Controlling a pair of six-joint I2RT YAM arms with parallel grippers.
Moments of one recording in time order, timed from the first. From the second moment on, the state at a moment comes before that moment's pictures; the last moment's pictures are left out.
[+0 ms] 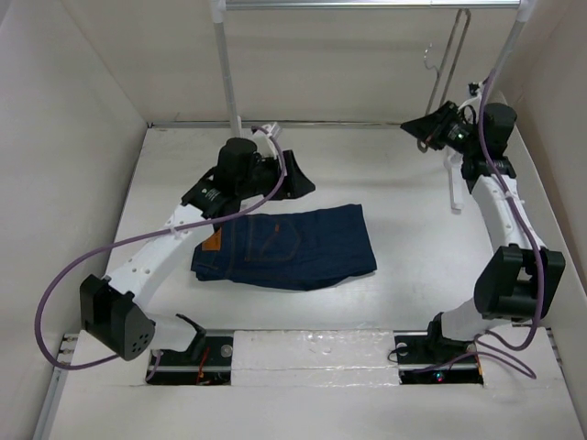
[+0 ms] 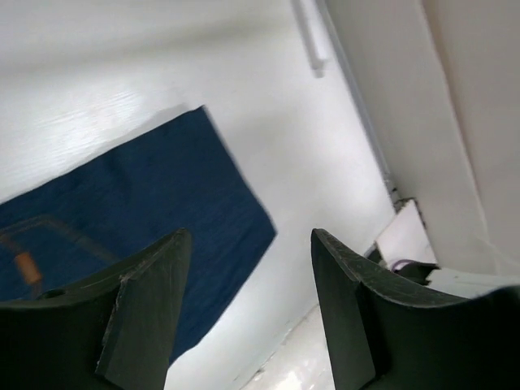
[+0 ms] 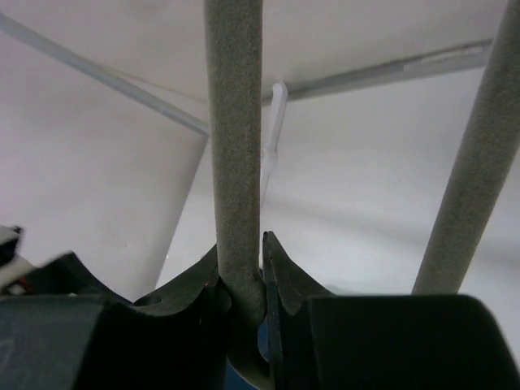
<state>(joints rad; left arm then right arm) -0.56 1.31 1.22 -0.33 0.32 -0.59 -0.13 1.52 1.35 0.07 -0.77 0.74</state>
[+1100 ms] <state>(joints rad) -0.90 1.87 1.65 -0.13 0.10 -0.76 0.17 1.01 0.72 -0.29 -0.65 0.53</state>
